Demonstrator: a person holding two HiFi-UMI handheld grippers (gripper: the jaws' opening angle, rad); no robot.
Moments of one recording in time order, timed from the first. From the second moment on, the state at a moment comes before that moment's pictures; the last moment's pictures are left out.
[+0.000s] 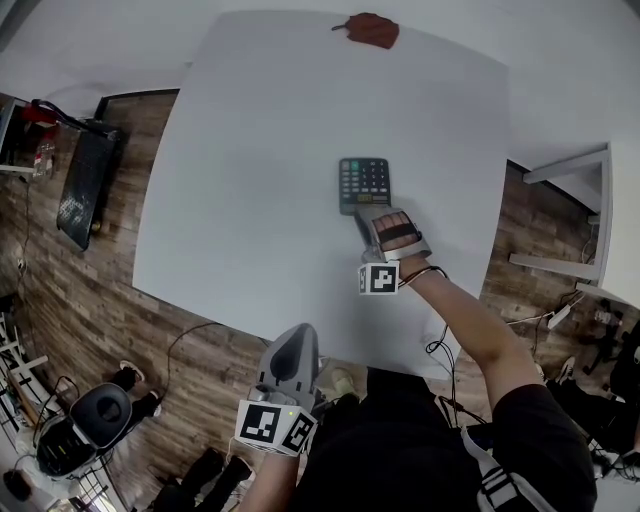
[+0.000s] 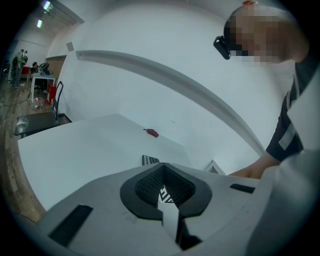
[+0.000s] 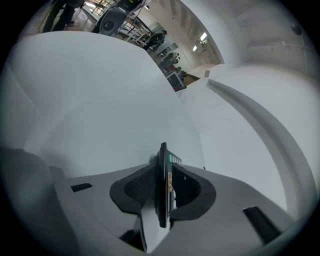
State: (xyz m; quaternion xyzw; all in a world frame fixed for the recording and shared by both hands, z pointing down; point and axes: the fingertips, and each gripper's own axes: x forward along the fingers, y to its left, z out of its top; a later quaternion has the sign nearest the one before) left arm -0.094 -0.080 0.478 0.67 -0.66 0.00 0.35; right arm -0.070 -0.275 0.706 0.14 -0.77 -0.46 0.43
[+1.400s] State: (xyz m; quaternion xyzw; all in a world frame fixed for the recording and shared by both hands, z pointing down) left arm -0.071 0.015 0.437 0.71 -0.65 -0.04 0.28; right arm -0.050 -0.083 0.484 0.14 -0.78 -0.49 0.35
